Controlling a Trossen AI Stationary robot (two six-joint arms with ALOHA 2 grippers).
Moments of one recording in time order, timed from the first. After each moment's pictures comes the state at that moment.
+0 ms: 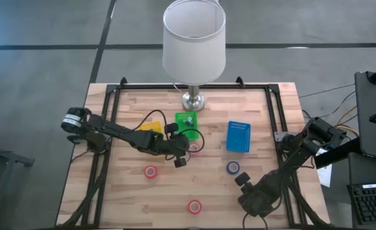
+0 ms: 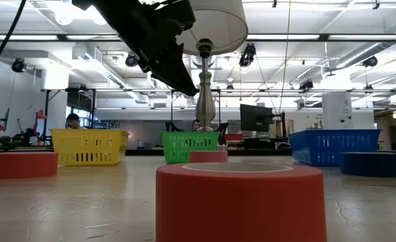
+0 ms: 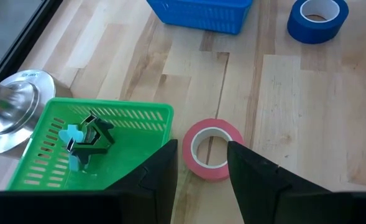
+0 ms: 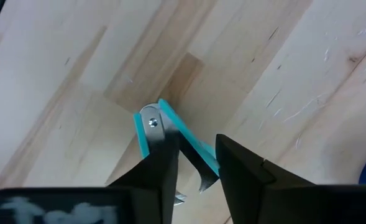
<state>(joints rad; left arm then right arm) -0.20 1.61 1.09 -0.27 -0.45 -0.20 0.84 1.71 0.98 -0.66 0.03 0.30</state>
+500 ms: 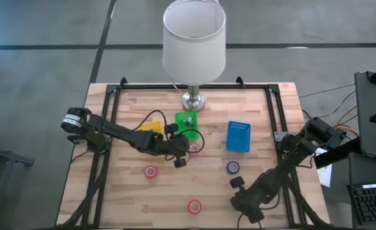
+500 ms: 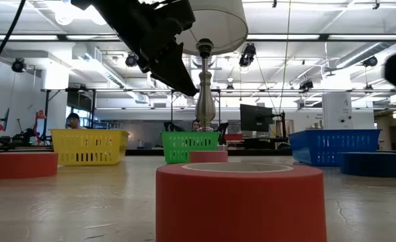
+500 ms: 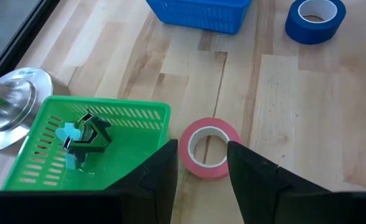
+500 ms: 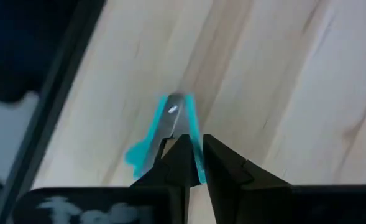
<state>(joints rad) -0.20 1.61 1.09 -0.27 -0.45 -0.21 0.80 1.71 0.96 -0.38 0.04 0.46</state>
